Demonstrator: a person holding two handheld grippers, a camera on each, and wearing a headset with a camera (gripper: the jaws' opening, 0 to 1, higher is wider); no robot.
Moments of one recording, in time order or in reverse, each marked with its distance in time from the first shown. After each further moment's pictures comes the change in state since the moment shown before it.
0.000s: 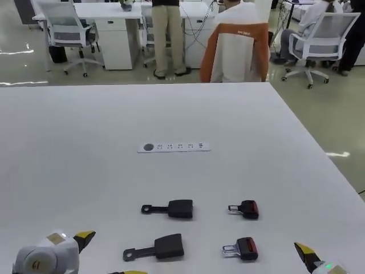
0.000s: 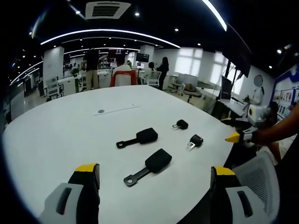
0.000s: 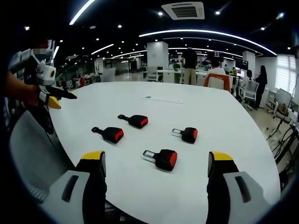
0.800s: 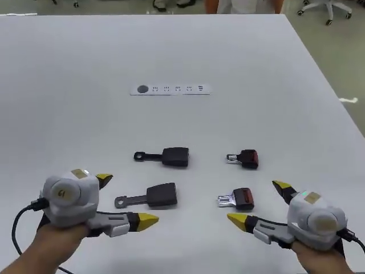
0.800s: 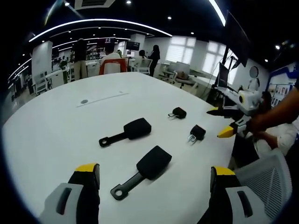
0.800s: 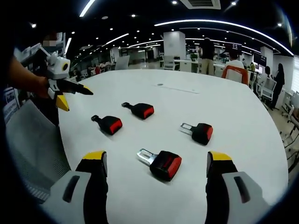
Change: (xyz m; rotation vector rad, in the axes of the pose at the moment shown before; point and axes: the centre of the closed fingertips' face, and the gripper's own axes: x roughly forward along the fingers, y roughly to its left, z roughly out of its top) left arm 0.074 -0.006 -0.015 0.021 0.106 -0.084; right arm 0.062 -0.008 -0.017 -0.054 0.103 0.166
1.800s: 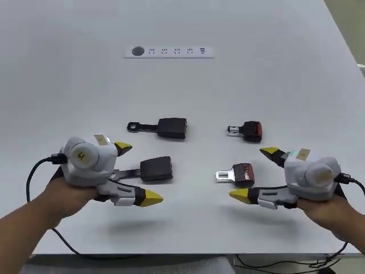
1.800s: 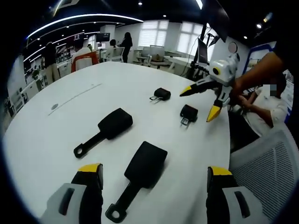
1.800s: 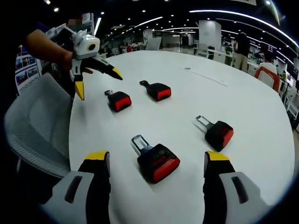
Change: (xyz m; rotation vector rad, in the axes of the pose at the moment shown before) left arm 0.054 -0.012 -0.015 0.204 0.156 -0.184; right arm 0.038 -0.007 -0.027 -0.196 0.172 0.297
